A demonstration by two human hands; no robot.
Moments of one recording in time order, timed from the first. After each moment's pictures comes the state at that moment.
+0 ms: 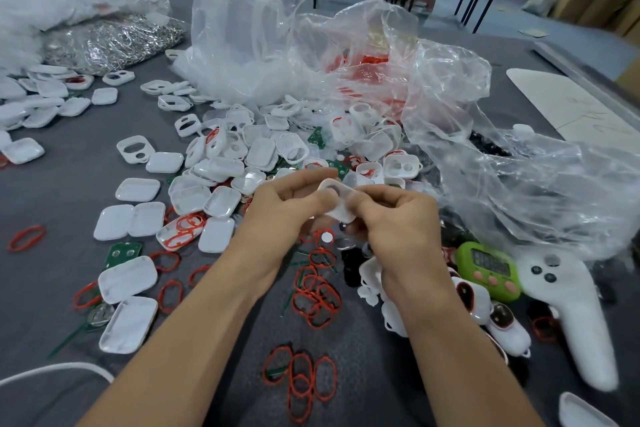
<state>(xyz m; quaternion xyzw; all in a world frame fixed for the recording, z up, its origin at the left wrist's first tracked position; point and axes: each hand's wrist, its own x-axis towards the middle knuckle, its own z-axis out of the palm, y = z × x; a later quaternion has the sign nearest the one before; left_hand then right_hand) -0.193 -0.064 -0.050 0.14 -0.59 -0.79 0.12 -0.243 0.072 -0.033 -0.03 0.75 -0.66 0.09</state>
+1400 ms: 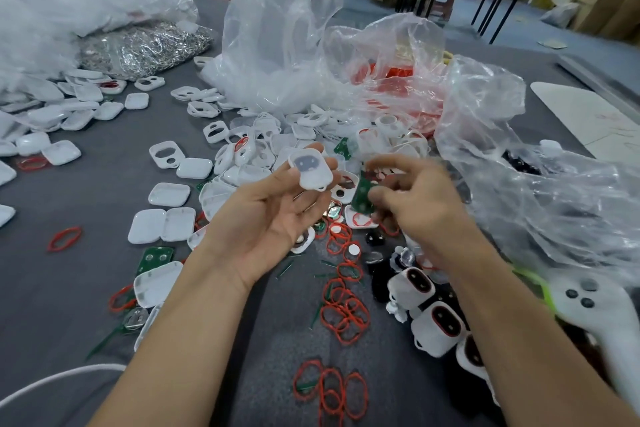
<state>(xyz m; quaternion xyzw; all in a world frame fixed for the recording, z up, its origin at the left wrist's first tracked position) -0.184 -0.112 -0.037 0.10 -0.27 -0.96 0.04 -0.290 0.059 -0.015 -0.18 0.82 -0.53 0.13</state>
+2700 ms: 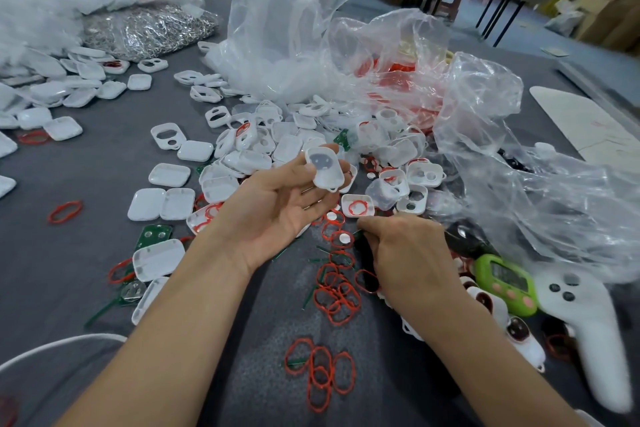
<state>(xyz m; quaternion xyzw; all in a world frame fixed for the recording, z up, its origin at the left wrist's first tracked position) -0.183 -0.105 -0.041 0.08 -0.32 -0.94 0.02 -0.238 0.083 -0.041 -0.37 0.92 -0.11 -0.06</state>
